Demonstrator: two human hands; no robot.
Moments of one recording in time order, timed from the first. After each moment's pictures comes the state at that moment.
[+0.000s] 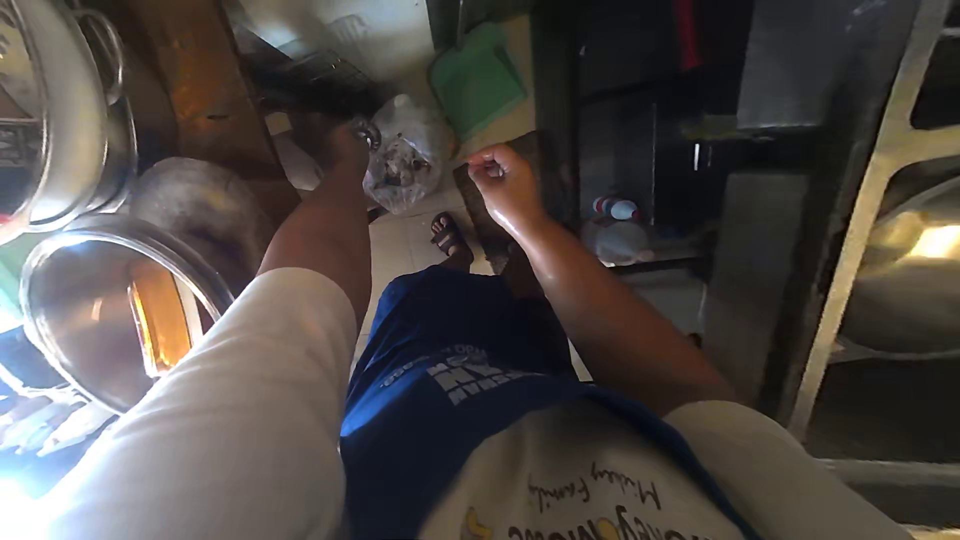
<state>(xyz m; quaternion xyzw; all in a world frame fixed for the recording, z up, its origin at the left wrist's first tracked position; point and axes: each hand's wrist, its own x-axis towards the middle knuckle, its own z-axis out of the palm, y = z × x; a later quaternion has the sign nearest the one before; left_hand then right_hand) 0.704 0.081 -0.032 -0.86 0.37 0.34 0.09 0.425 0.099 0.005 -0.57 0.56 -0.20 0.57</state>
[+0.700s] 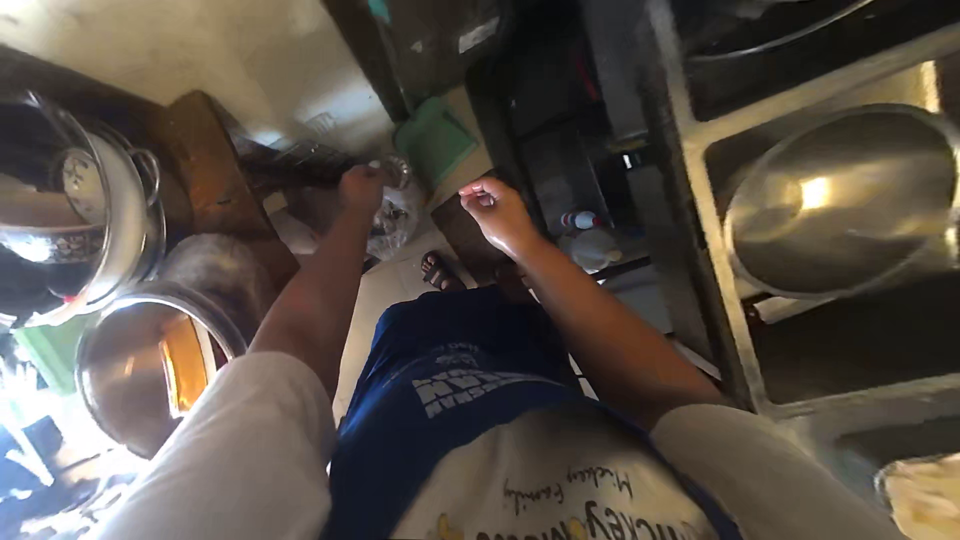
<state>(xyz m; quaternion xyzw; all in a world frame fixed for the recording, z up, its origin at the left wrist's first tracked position) 0.611 0.057 0.041 -0.81 0.40 0.41 -0.10 0.353 0.101 0.067 -0.52 0.59 -0.23 0.57</state>
